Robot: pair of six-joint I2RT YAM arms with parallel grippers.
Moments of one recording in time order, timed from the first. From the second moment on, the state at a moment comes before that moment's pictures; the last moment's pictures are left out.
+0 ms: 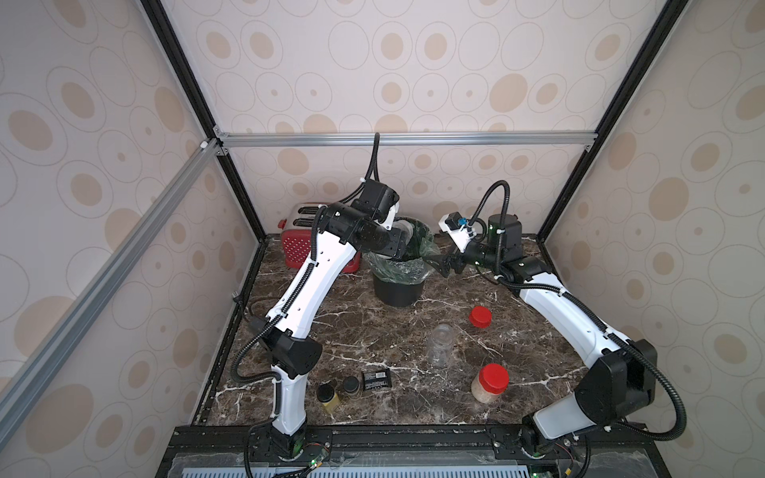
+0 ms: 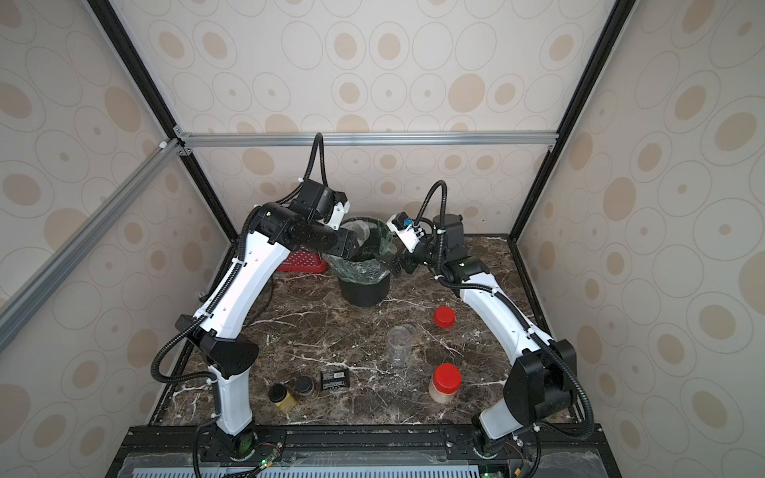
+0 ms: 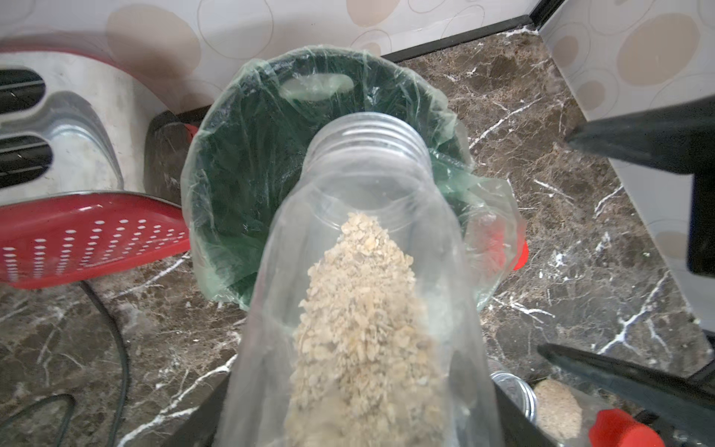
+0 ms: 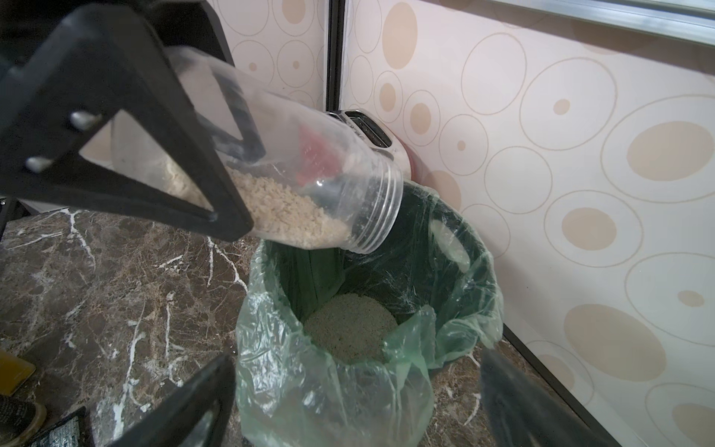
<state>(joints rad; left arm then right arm) -0.56 1.97 2.43 -1.34 -0.02 -0.24 0.35 1.52 1.37 -0.20 -0.58 -0.36</state>
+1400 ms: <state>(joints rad) -0.42 2.06 2.38 -1.06 0.62 -1.16 0.35 1.60 1.38 -0.05 -0.67 -0.38</state>
